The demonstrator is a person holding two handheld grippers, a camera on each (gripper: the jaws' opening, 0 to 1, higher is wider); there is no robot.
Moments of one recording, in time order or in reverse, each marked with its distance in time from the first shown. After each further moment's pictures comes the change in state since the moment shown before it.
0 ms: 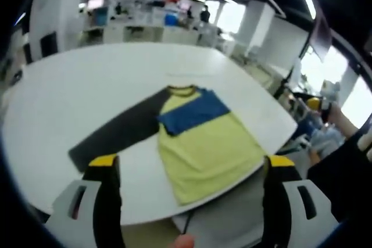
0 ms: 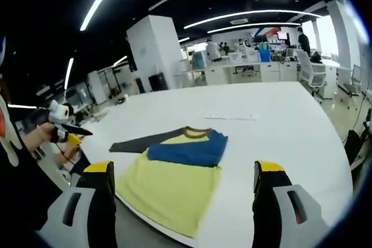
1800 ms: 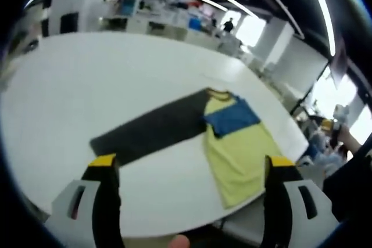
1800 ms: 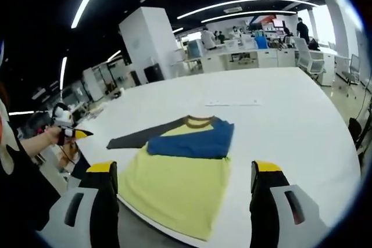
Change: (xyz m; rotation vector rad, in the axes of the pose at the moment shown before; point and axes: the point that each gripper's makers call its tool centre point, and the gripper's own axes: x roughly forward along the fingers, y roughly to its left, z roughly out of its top) left arm 0.009 0.140 -0.021 -0.176 -0.047 0.057; right arm 0.046 0.015 -0.021 0.058 0.078 -0.020
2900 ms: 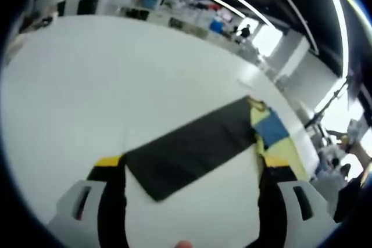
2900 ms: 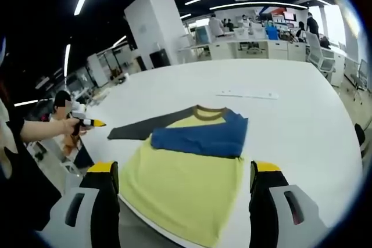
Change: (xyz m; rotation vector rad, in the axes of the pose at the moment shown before) left arm 0.048 0.114 0.006 -0.126 -0.032 0.041; right arm 0.046 0.016 -0.003 -0.032 0.101 0.040
